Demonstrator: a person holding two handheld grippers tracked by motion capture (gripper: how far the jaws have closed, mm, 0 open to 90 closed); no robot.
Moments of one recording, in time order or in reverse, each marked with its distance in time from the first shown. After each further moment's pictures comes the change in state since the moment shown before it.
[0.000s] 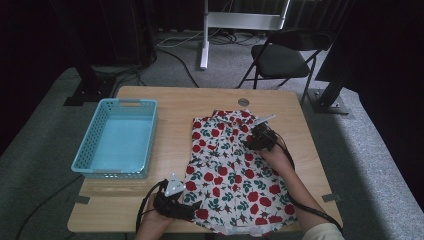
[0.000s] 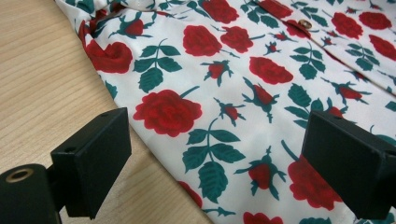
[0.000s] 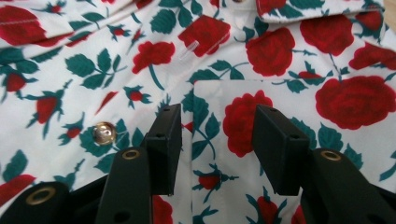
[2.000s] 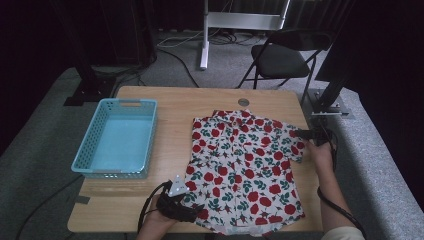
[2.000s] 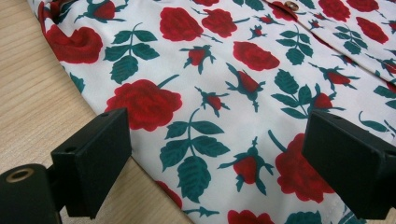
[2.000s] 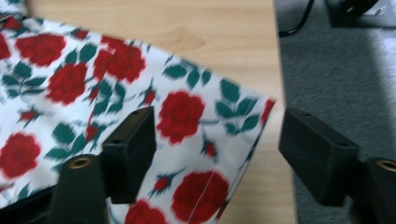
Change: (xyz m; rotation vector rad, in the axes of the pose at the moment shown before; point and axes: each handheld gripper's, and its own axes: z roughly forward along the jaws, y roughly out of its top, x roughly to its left) left arm -0.002 0.000 0.008 0.050 -0.048 0.016; right arm -0.131 -0.073 -0.075 -0.059 -0.323 0.554
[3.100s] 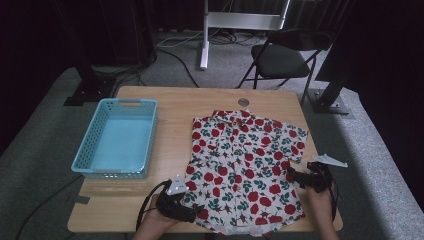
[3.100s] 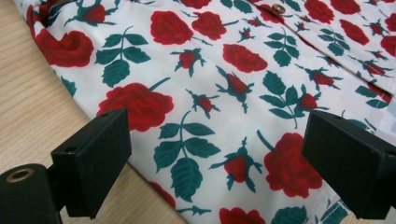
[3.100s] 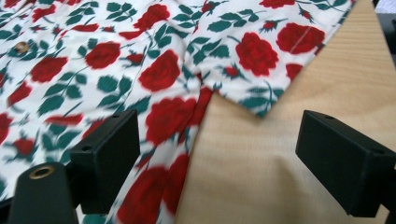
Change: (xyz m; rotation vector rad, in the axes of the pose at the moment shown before) left arm 0.002 0.004 -0.004 0.006 -0.045 0.006; right arm 0.033 -0.135 -0.057 -0.186 0.170 -0.073
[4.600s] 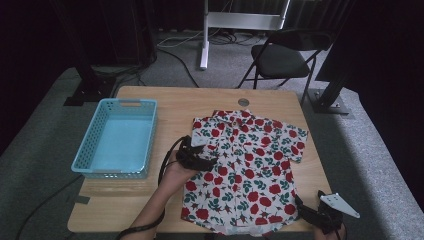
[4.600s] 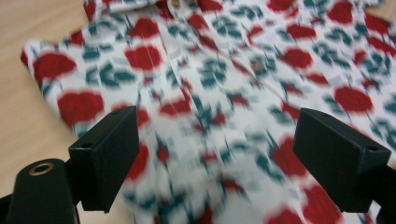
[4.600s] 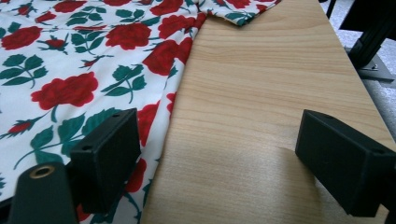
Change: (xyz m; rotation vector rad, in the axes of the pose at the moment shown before) left arm 0.055 0.117 0.052 -0.054 0.153 0.027; right arm 0.019 -0.090 -0.057 -0.146 -0.112 -0.063
